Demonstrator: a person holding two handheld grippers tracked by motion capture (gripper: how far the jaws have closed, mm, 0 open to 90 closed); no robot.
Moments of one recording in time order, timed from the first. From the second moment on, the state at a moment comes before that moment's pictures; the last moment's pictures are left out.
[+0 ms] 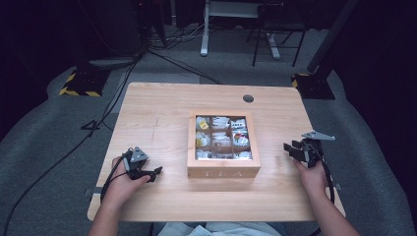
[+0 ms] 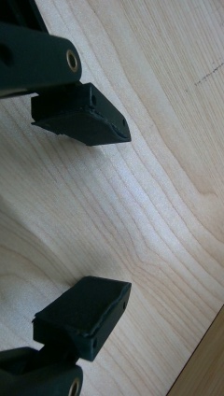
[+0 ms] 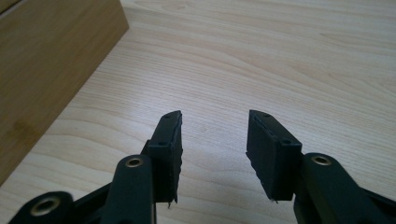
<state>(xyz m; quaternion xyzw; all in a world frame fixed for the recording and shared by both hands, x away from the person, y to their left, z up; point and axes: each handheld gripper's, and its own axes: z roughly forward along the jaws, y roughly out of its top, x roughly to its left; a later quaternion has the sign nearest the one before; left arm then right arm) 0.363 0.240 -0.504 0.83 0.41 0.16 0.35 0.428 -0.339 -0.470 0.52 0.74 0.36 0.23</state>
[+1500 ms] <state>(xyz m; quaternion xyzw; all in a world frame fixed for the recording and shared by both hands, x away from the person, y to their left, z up) 0.363 0.240 -0.504 0.83 0.41 0.16 0.35 0.371 -0.275 -0.411 0.36 0.81 0.44 0.11</state>
